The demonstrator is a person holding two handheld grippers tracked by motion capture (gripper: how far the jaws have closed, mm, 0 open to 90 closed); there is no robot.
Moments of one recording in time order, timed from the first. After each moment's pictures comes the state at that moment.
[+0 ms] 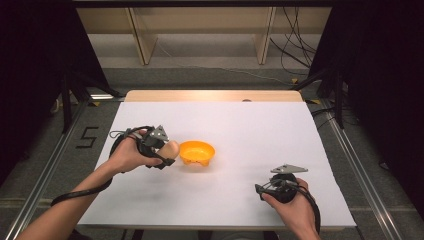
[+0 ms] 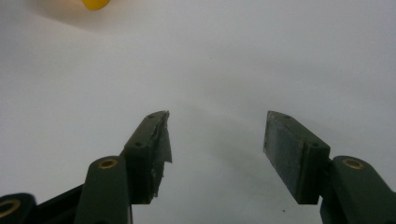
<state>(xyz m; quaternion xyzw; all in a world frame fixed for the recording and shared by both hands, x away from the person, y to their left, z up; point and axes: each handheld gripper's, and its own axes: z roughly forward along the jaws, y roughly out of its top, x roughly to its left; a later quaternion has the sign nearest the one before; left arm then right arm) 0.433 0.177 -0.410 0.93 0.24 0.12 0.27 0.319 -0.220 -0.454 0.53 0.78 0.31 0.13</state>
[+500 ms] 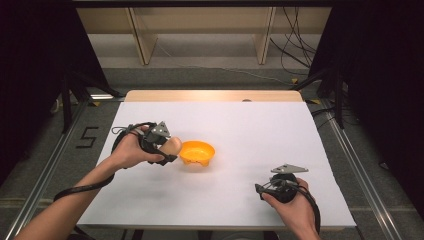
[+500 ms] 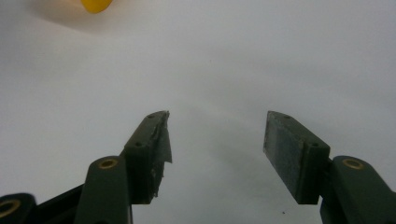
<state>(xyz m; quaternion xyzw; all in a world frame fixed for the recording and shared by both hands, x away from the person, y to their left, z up) 0.440 0.172 -0.405 0.92 0.23 0.12 0.28 0.320 -0.221 -0.455 0.52 0.78 0.32 0.13</state>
